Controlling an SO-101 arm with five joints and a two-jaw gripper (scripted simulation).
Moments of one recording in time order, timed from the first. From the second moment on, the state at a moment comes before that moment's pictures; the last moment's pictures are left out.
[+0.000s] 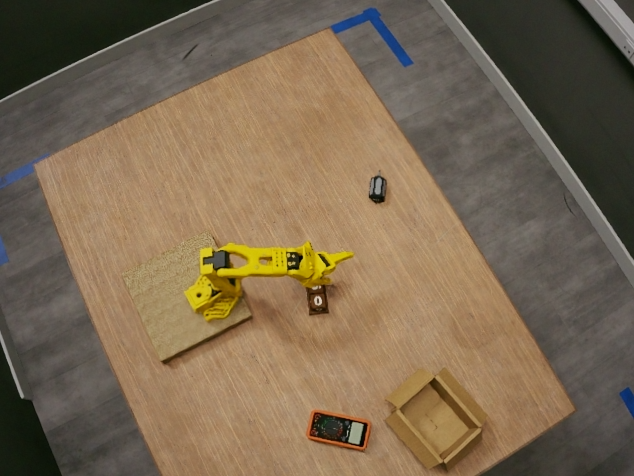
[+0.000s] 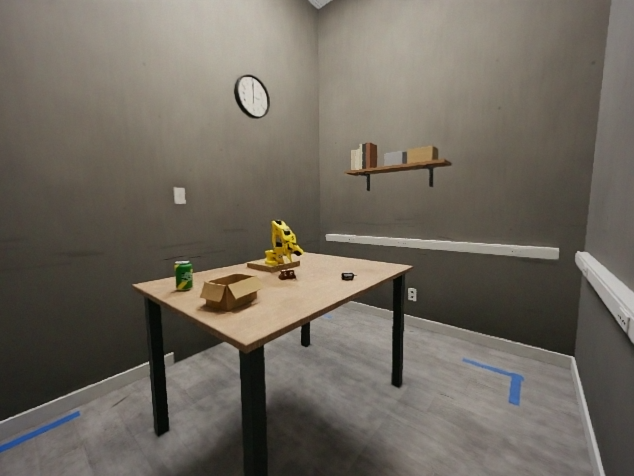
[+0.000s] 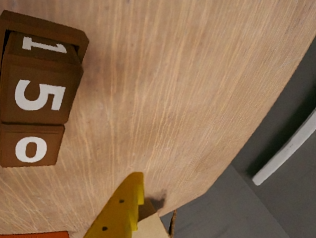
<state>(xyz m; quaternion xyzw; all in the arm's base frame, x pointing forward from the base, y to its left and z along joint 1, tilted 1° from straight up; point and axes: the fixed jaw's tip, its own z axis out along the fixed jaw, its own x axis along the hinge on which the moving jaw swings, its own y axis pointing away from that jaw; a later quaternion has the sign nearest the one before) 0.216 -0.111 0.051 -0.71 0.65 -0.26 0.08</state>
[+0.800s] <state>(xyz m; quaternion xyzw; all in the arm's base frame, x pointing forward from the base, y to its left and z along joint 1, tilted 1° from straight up) 0.176 -0.108 0.044 -0.89 0.40 -0.20 -0.02</state>
